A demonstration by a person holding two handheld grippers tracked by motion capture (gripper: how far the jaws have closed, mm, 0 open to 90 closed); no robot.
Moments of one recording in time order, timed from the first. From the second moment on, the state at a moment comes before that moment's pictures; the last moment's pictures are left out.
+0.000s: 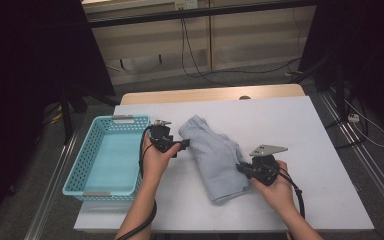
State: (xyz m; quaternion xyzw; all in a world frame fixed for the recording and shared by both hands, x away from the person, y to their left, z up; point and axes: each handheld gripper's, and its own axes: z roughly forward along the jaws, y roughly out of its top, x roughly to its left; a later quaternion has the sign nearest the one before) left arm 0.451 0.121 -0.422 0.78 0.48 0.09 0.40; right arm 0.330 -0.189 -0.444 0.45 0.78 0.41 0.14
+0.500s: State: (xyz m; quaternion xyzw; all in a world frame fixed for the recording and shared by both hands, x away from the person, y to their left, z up) left arm 0.471 0.112 -0.446 0.77 0.50 0.04 0.39; right arm 0.329 -0.185 -0.445 0.44 0.79 0.41 0.13
